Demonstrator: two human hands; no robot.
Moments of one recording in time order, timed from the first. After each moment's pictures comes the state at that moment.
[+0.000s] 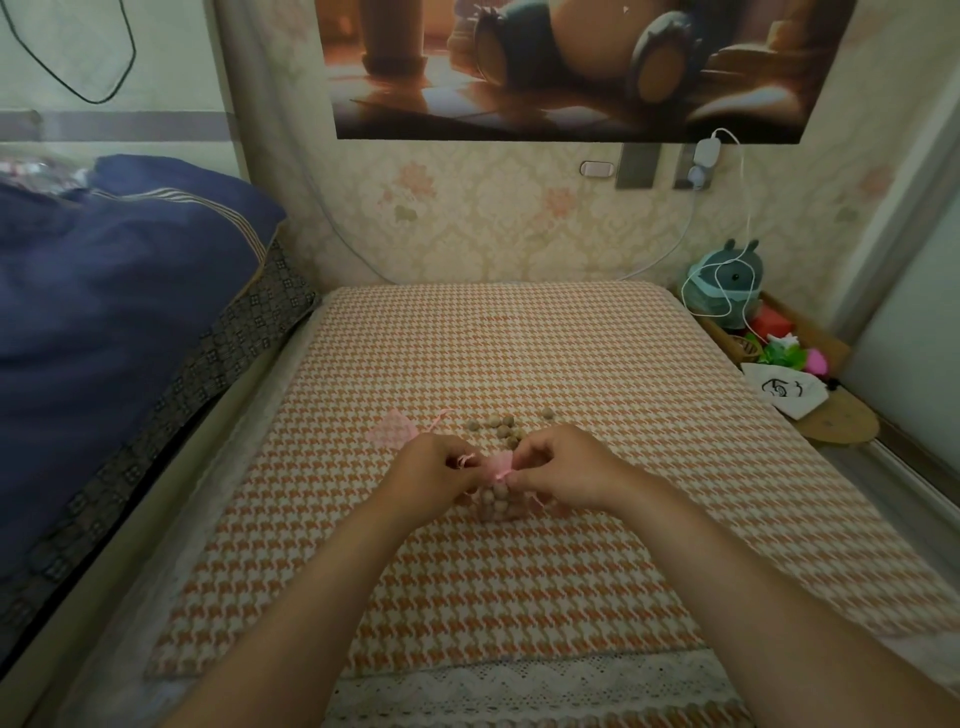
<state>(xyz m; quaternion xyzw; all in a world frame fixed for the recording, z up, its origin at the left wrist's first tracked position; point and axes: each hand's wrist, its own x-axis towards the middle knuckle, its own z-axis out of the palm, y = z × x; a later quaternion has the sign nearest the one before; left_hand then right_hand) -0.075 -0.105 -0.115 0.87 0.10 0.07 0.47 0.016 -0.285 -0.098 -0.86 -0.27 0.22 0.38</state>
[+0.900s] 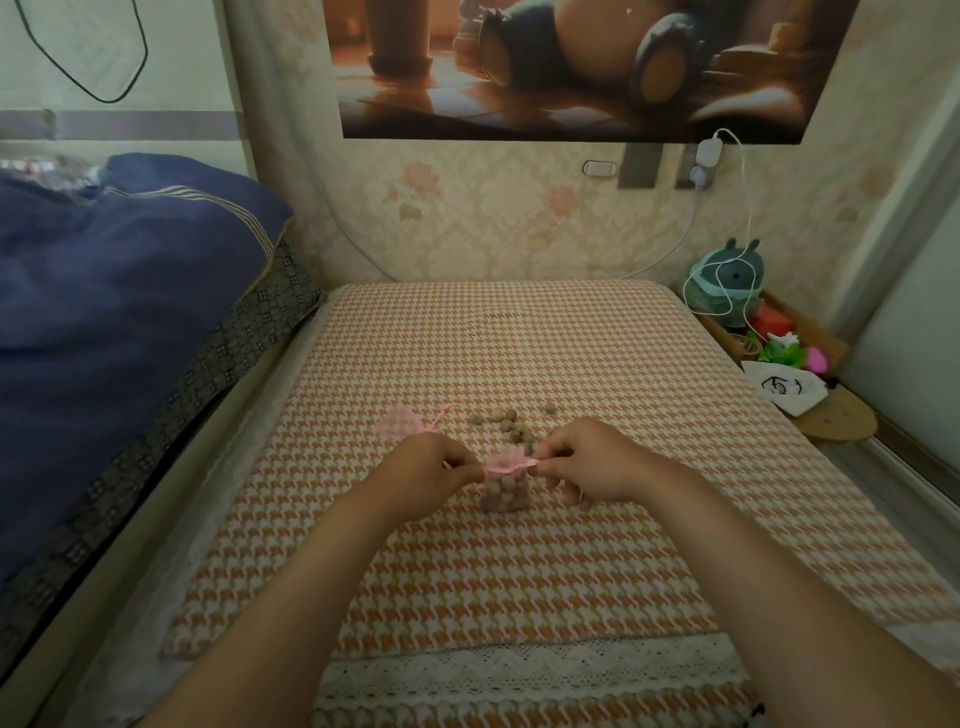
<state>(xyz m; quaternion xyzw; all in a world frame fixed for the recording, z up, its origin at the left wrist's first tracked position) -0.093 -0.099 -0.098 0.95 0.07 0.02 0.31 0.016 -0.305 -0.087 -0.88 -0.30 0.22 0.31</state>
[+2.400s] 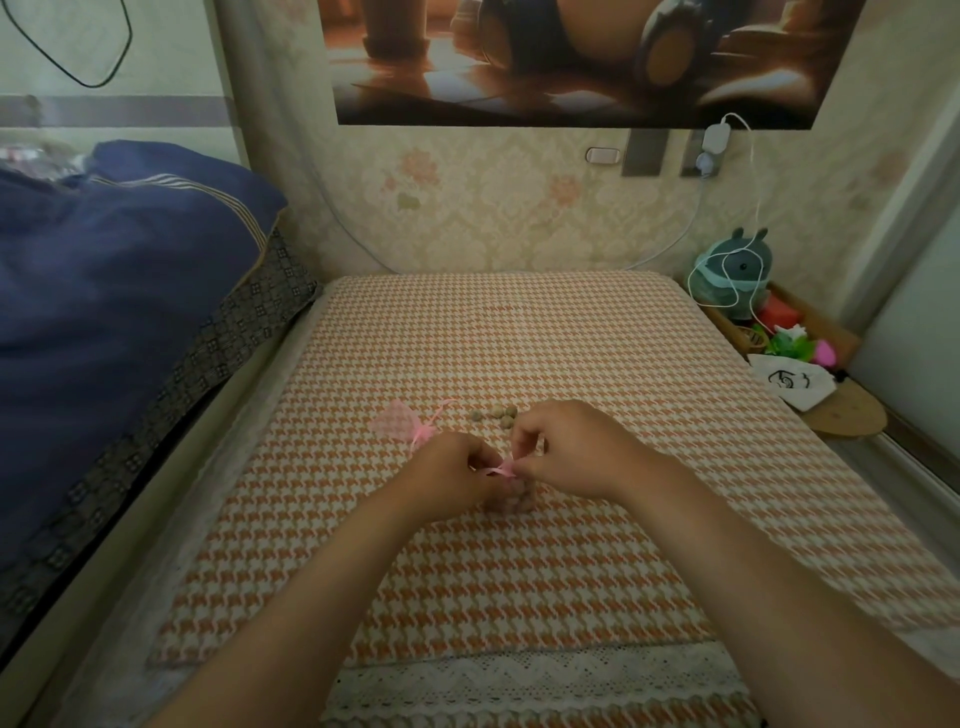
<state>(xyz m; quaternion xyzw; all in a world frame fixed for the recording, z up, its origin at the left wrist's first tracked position) -0.074 -0.118 -0.110 0.92 0.08 0.02 0.37 0.011 -0.284 -0.076 -0.89 -0.42 0.04 0.18</state>
